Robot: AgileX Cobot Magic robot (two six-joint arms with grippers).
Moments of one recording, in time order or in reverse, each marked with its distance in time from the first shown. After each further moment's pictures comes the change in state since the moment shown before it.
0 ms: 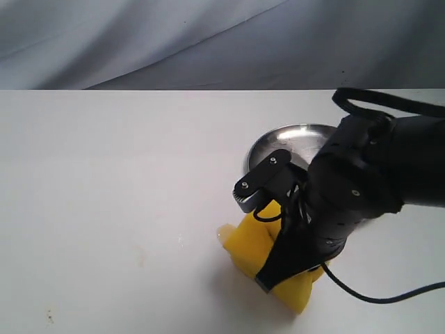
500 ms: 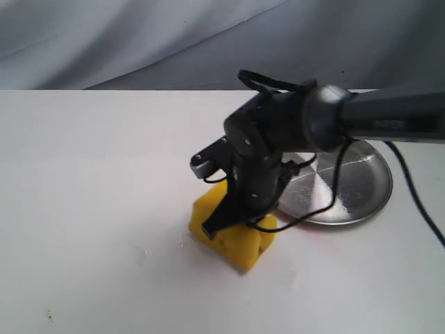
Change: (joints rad) left arm 0.000 0.000 0.000 0.000 0.000 0.000; right arm -0.052 0.443 -0.474 0.067 0.110 -0.045
